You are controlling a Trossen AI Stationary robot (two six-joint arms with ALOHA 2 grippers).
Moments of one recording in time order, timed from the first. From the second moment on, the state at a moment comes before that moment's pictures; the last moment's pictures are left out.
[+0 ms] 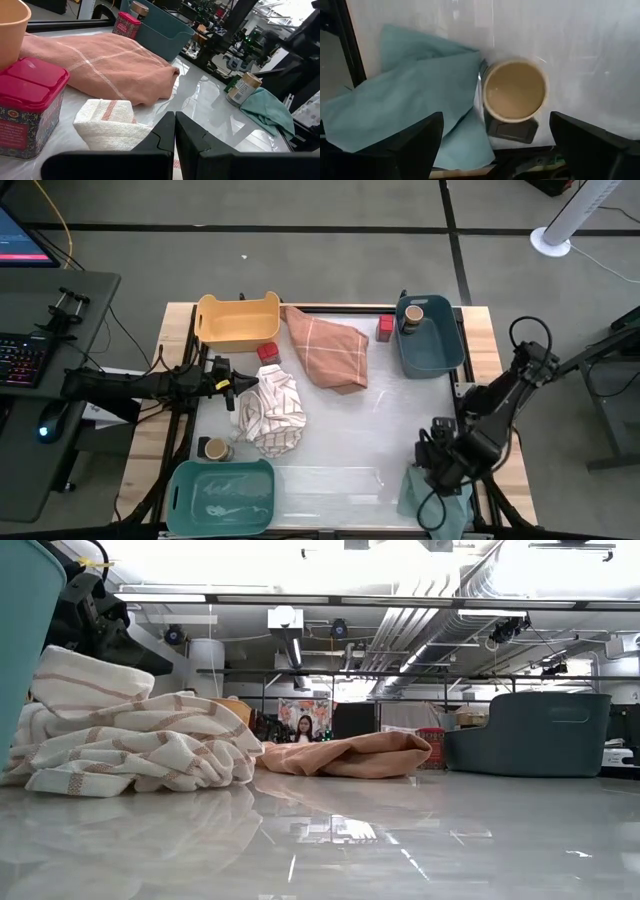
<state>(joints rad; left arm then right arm) 0.01 0.26 0.01 0.05 -0.23 -0.51 0.84 1.47 1.30 -1.37 0.04 0.89</state>
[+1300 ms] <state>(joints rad) 0.01 0.26 0.01 0.05 -0.23 -0.51 0.71 1.46 1.03 -1.11 0.00 0.97</state>
